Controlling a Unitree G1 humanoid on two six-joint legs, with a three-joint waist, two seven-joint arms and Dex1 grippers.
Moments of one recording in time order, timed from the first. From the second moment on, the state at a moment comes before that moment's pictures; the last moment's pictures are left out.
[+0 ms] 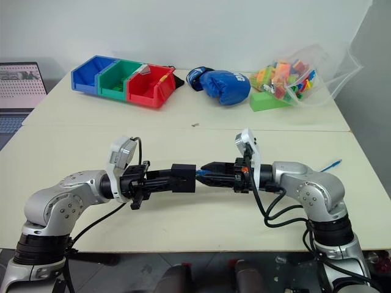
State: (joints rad) left arm -0.36 0.68 0.08 -0.21 -0.84 0.79 -1.17; right arm -0.56 -0.45 0.07 -0.32 0.84 1.01 0.82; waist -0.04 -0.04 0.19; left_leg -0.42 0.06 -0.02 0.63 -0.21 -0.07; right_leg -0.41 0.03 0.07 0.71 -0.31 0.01
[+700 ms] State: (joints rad) left arm -0.35 0.68 0.08 -0.22 -0.84 0.80 -1.16; right arm -0.57 -0.52 0.10 -0.31 0.83 0.98 0.89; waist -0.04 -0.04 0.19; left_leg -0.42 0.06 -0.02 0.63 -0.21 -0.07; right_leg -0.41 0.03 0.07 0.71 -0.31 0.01
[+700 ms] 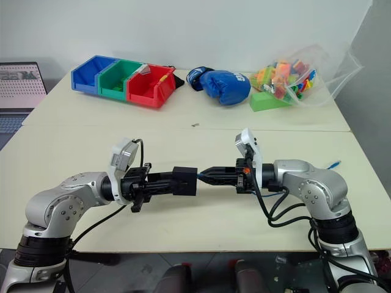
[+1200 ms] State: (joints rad) left arm -0.31 0.68 0.18 -0.17 -0.83 0.79 -1.05; right arm -0.55 -0.47 0.11 0.07 0.35 0.60 0.53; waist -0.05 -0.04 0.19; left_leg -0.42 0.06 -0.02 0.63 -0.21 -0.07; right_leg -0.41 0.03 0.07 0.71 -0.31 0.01
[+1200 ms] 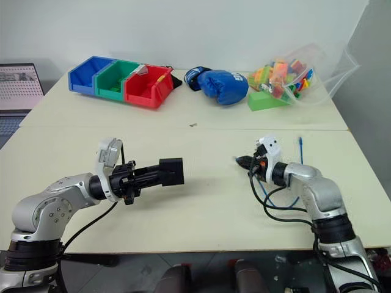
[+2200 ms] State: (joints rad) left arm -0.58 0.41 0.18 0.67 -0.24 -0.09 -0.53; right arm -0.66 -0.45 0.20 -0.35 0.44 0.82 0.68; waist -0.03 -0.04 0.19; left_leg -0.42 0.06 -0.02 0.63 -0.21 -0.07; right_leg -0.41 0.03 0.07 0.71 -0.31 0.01
